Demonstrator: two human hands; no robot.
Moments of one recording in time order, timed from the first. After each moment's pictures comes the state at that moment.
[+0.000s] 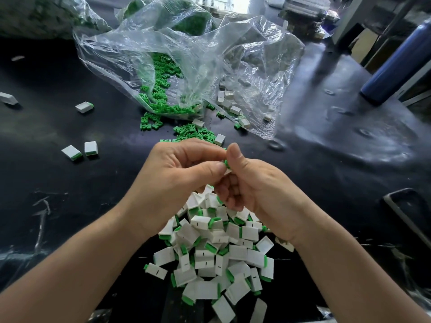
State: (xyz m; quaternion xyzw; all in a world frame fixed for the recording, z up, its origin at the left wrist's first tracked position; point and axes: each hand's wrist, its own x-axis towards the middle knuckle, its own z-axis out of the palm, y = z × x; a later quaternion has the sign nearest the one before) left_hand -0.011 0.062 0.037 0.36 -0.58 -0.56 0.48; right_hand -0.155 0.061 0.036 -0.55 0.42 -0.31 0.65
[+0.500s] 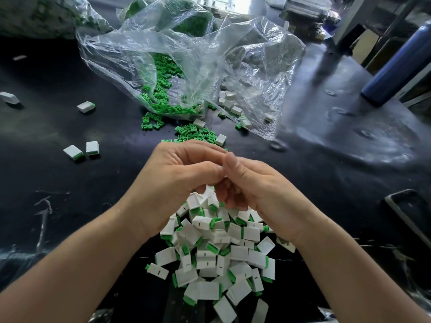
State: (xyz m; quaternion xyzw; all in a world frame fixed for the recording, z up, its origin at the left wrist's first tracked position) left_hand -0.010 0.063 0.041 0.38 -0.56 -0.58 0.46; right_hand -0.157 0.063 0.037 -0.59 0.43 -0.30 0.61
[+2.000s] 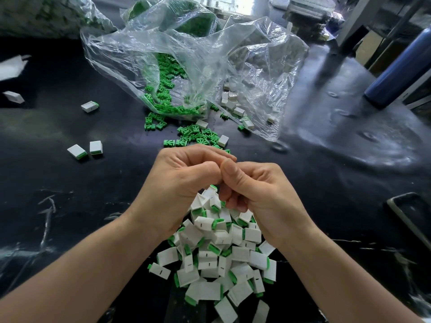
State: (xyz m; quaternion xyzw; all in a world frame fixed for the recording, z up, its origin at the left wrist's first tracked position) left_hand -0.019 0.064 0.034 0.37 -0.48 -0.61 0.52; right_hand -0.147 0.073 0.038 -0.54 0.45 -0.42 0.57
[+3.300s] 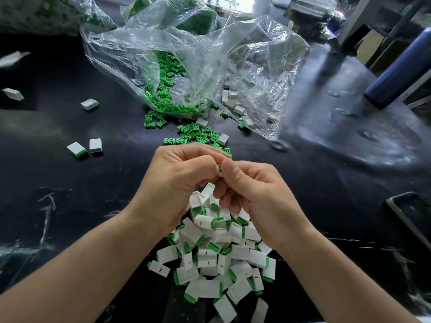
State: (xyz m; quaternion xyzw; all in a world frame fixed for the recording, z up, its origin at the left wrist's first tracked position) left_hand -0.019 0.062 0.031 0.37 -0.45 -0.61 0.53; right_hand -0.145 0.074 0.035 -0.53 0.45 -0.41 0.60
